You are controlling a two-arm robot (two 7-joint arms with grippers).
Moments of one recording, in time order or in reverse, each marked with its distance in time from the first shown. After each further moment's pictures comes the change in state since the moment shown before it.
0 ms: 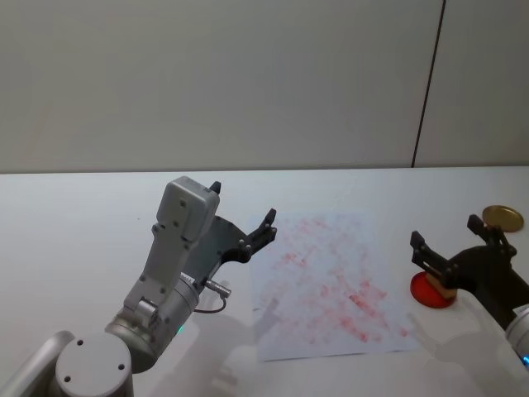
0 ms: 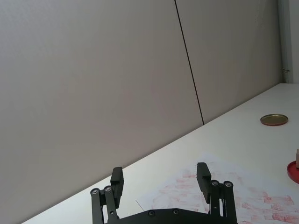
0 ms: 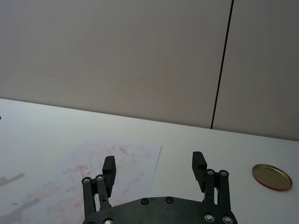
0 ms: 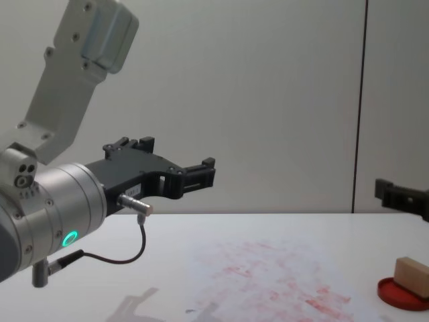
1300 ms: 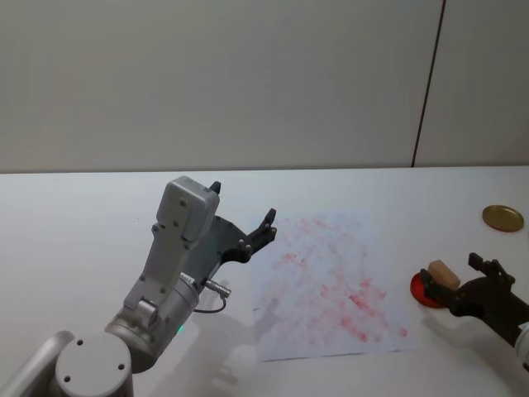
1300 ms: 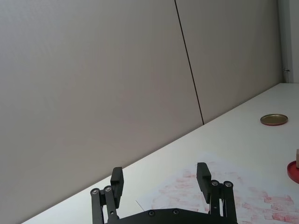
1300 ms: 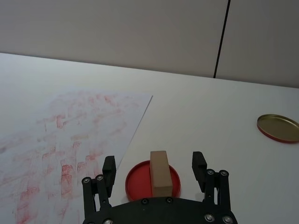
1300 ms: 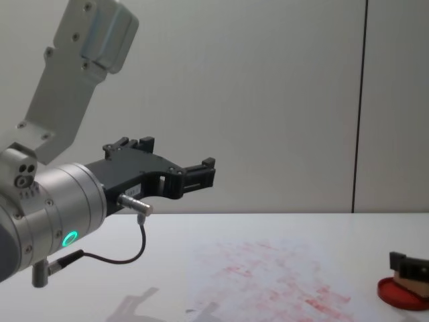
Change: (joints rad) left arm 0.000 0.000 0.000 0.000 0.000 0.000 0.000; right arm 0.086 0.017 0.030 0.233 0.025 0.062 0.160
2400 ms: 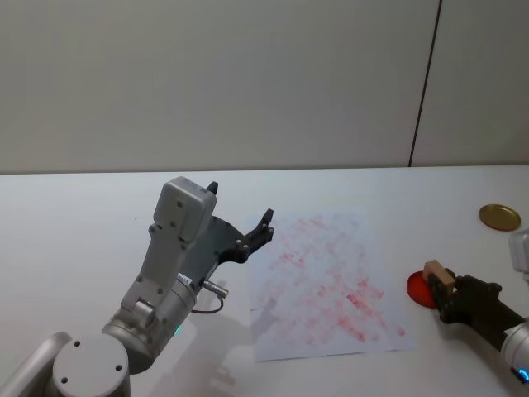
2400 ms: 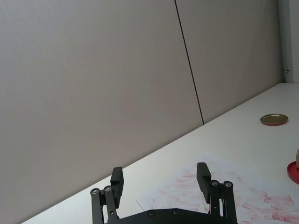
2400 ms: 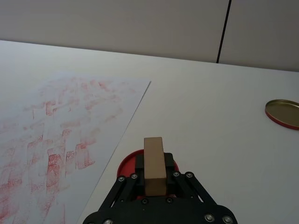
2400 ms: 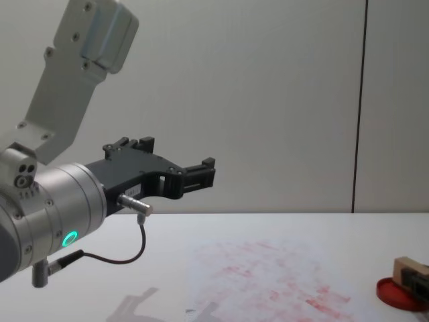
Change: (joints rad) left arm 0.000 0.000 0.000 0.000 0.000 0.000 0.000; right arm 0.047 -0.028 -0.017 0.111 -0.027 -0.018 0.019
